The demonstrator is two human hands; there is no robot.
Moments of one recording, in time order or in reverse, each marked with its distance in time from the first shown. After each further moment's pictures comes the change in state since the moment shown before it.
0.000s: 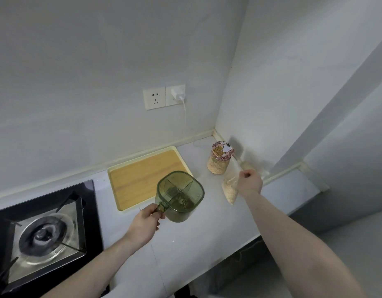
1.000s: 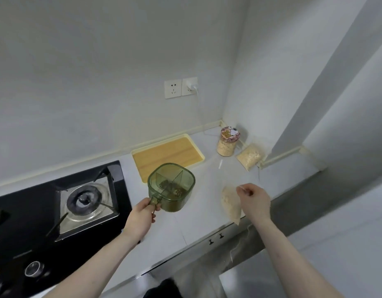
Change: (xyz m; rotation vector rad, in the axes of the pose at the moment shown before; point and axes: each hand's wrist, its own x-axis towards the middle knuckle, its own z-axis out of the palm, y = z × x) left_hand -0.126 -0.065 -0.056 -0.161 0.144 0.015; right_hand -0.234 0.045 -0.081 -0.018 -0.181 -0.203
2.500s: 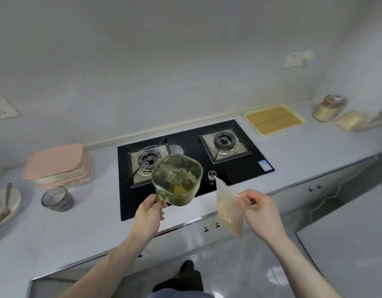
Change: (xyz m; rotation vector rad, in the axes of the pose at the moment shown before) left_hand -0.263 -0.214 -0.559 -0.010 0.202 0.027; right_hand -0.570 -0.202 0.302 0.055 -0.324 -0.303
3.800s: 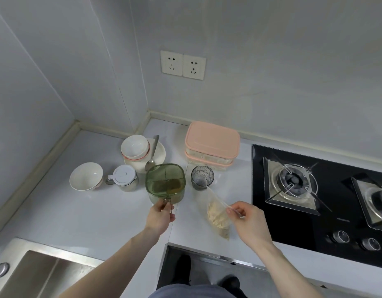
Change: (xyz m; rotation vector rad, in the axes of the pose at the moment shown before) left_hand 0.123 -0.225 -0.406 -0.365 0.358 -0.420; right_hand 0.013 -0.200 0.474 -0.280 -0.444 -0.131
